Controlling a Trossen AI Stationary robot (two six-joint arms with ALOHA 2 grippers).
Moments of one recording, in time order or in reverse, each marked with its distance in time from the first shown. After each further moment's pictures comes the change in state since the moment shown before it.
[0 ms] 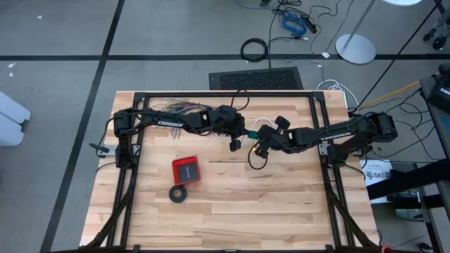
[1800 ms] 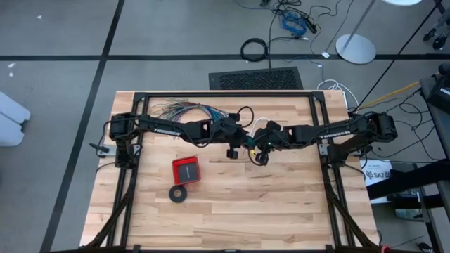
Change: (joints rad) left arm -0.120 -0.037 0.001 -0.042 -0.287 0.405; right arm -0.037 0.000 0.002 0.085 -0.398 -0.109
